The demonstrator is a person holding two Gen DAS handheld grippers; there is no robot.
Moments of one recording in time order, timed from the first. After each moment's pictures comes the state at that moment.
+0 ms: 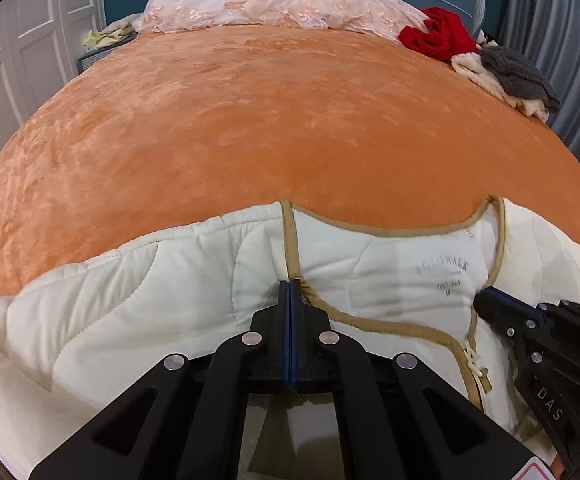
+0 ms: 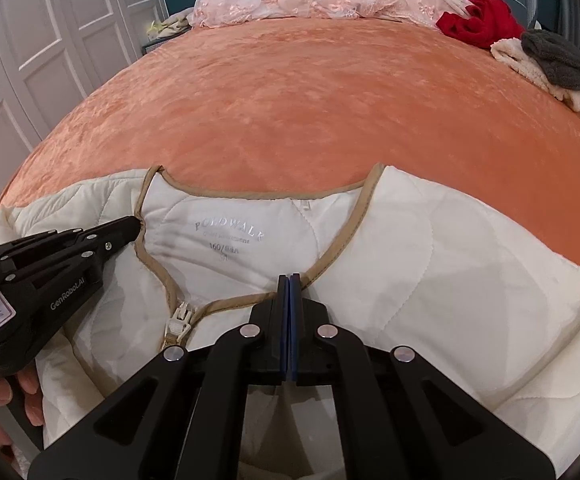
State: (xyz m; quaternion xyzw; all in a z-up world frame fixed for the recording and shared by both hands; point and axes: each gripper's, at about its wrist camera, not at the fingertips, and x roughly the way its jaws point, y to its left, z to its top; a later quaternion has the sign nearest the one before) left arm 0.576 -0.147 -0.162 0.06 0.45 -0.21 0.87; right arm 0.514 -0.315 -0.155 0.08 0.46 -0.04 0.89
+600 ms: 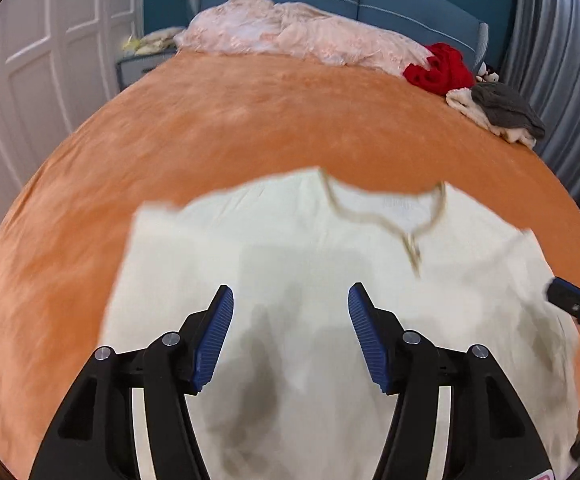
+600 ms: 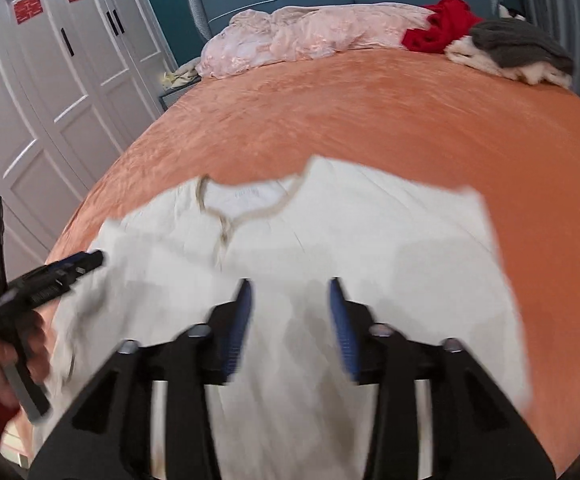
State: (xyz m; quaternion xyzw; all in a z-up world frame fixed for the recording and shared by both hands) left arm 0.438 -0.038 -0.072 0.02 0.43 -0.19 0.88; right arm 0.329 -0.348 -0.058 0.15 0.40 -0.03 0.90
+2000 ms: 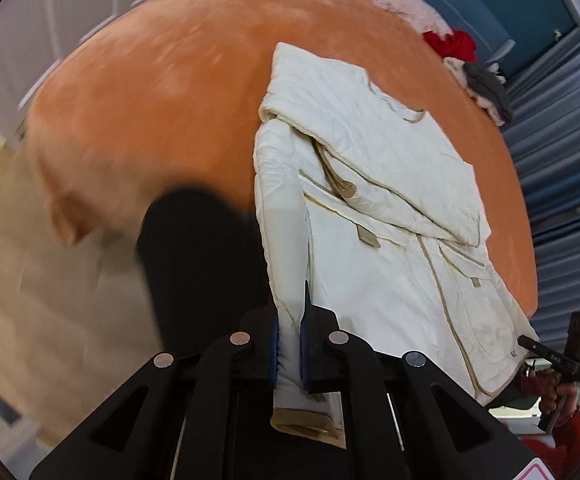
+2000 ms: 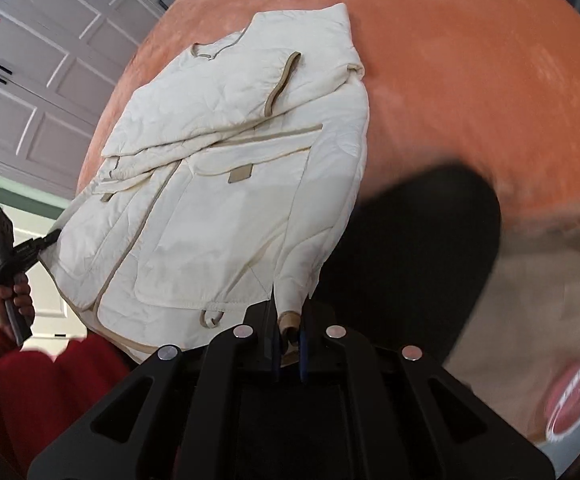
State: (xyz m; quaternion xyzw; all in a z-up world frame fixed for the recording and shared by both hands) left arm -0.017 0.214 -0.005 -0.13 0.59 -0.17 0.78; right arm -0.158 -0.306 -0.004 0.22 0.59 0.02 0.77
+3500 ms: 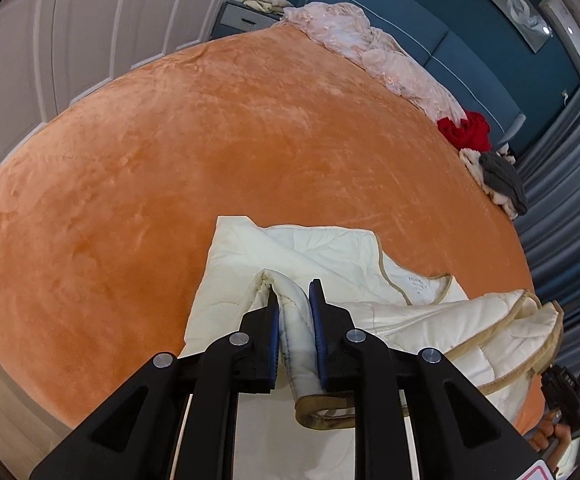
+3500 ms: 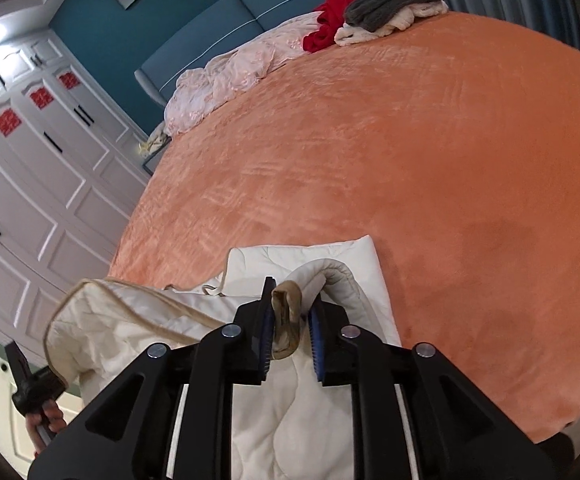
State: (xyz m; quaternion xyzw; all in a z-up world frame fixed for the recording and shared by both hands) left arm 0.211 0.133 -0.025 -0.17 0.47 -0.13 0.86; right arm 0.067 -0.380 -0.021 0.33 0.34 -0.09 0.88
